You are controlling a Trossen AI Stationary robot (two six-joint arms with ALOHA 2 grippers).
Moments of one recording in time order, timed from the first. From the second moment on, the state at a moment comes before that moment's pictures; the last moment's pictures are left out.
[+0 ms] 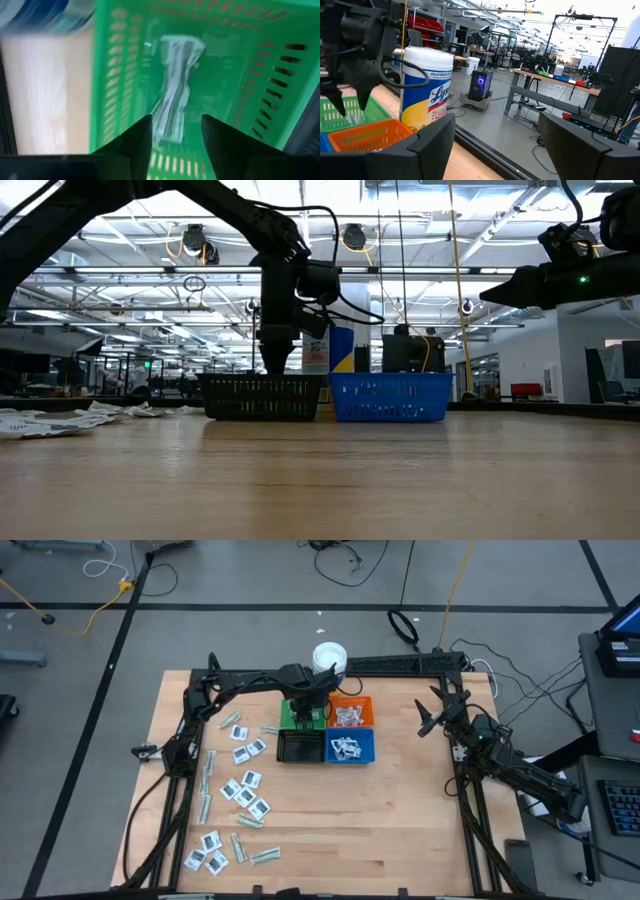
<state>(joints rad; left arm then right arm) 0.43 2.13 1.73 -1.11 -0.08 0.24 -0.58 0.08 0.02 0.17 0.26 -0.22</state>
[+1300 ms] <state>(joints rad) 0.43 1.97 1.66 -1.30 -0.02 -0.15 -0.58 0.08 0.02 0.17 0.26 -0.22</state>
